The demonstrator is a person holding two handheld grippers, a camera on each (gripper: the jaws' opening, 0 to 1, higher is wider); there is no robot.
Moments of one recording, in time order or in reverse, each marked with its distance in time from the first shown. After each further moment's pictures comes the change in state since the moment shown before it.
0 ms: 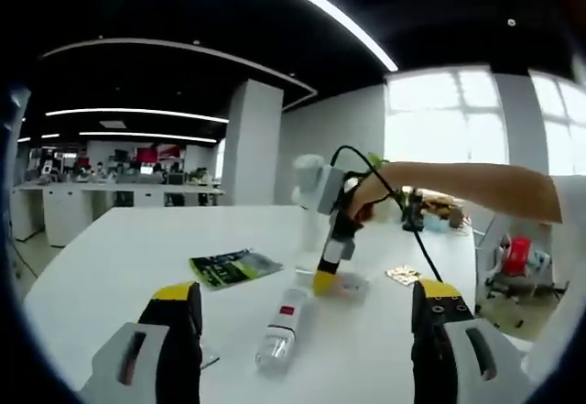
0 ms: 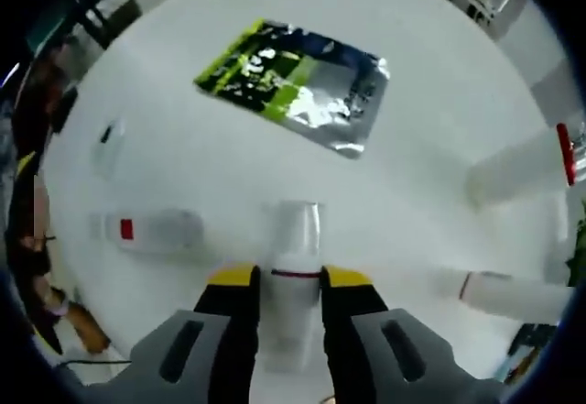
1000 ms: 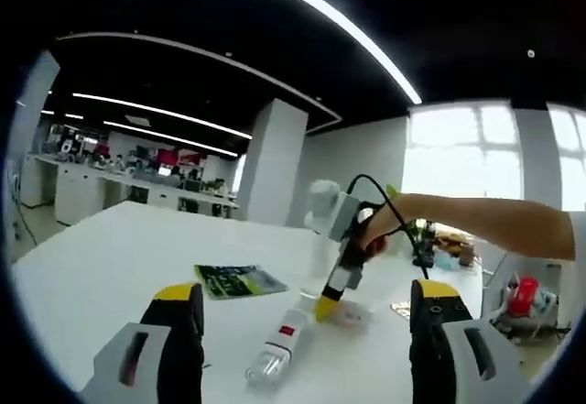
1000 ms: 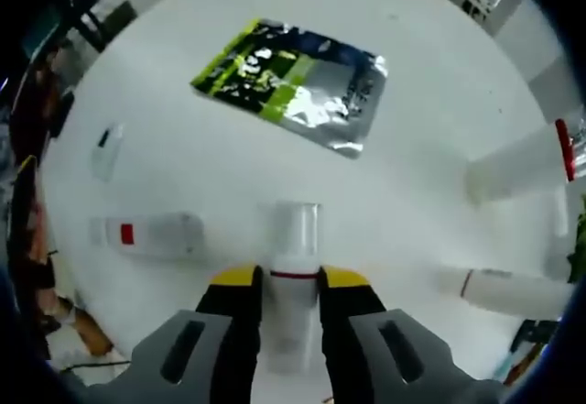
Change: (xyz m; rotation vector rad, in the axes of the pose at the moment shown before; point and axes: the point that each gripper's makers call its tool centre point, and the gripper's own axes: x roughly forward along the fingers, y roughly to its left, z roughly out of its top) left arm 0.003 0.009 0.016 -0.131 -0.131 0.076; right arm -0.003 0.002 0.001 0.003 0.000 0.000
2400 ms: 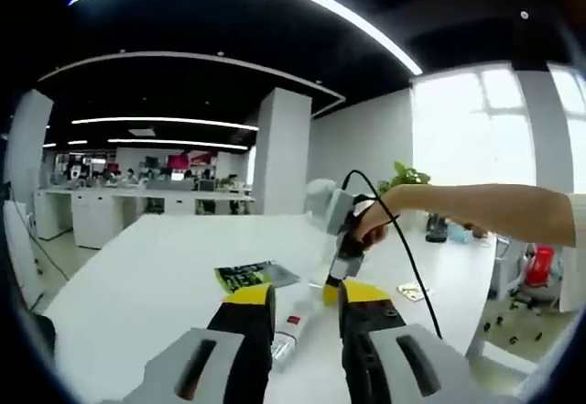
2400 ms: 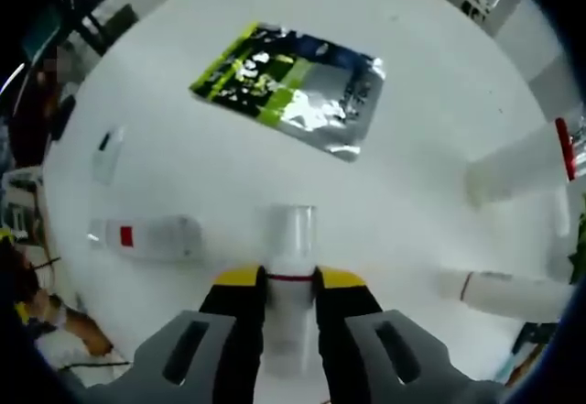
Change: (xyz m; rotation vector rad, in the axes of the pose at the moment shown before) left arm -0.031 -0.024 0.017 0.147 0.078 0.065; right arm -0.001 -0.014 0.020 0.004 -0.016 0.010
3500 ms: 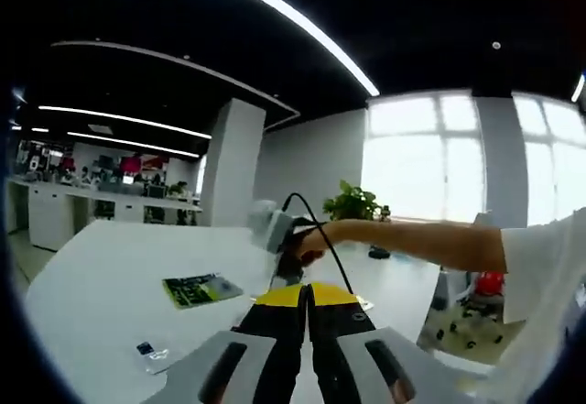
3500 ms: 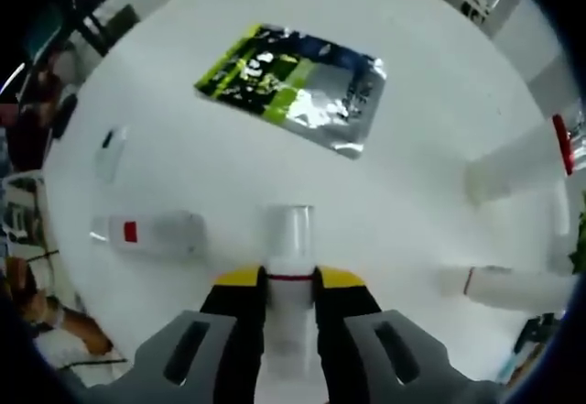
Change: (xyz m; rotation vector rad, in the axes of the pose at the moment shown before) left arm -0.019 -0.042 0.011 -0.058 -0.048 -0.261; right arm -0.002 0.019 -0.024 -0.010 -0.031 0.002
